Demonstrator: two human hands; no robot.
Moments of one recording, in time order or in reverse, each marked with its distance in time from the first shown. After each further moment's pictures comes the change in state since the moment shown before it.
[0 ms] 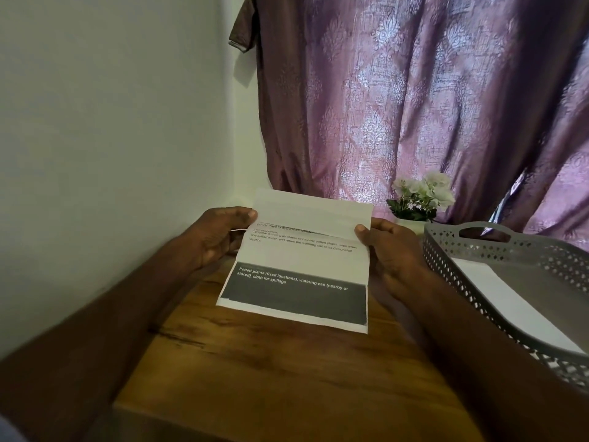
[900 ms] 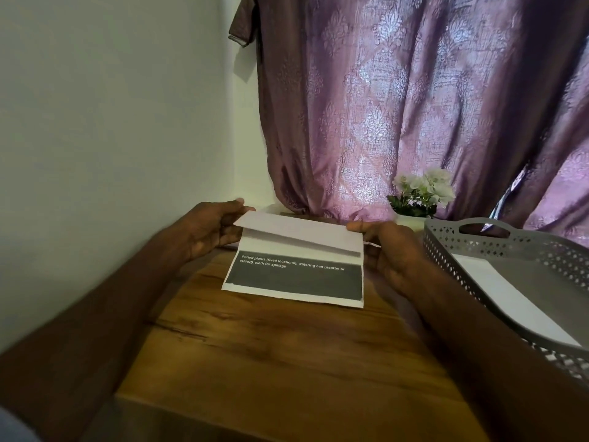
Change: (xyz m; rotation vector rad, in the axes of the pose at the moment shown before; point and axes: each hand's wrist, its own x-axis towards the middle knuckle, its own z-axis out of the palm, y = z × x) left_hand -0.008 0.015 -0.008 -0.092 0.017 -0.124; right_hand 0.000 -0.004 -0.003 -0.081 -0.021 0.088
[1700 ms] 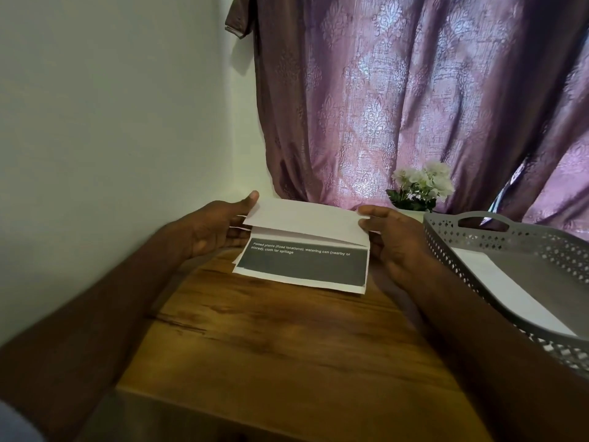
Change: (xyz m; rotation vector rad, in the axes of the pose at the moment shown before) left_hand 0.003 -0.006 0.003 0.249 -0.098 -0.046; right_hand 0.002 0.001 -0.003 0.033 0.061 -0.125
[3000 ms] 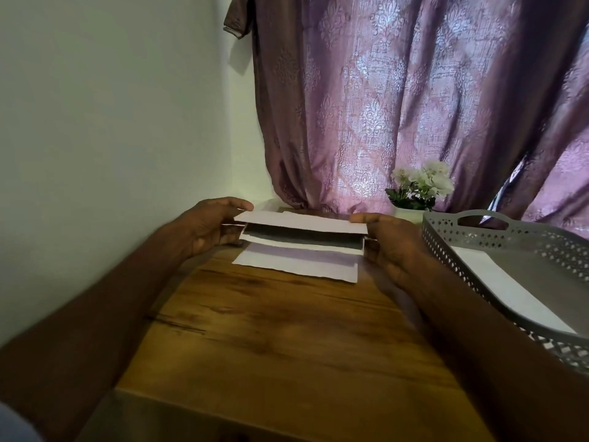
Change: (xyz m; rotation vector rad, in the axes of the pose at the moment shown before) left_hand 0.010 -0.001 -0.006 -0.141 0.130 0.030; right_hand -0.006 -0.002 0.003 -0.011 -0.003 0.121
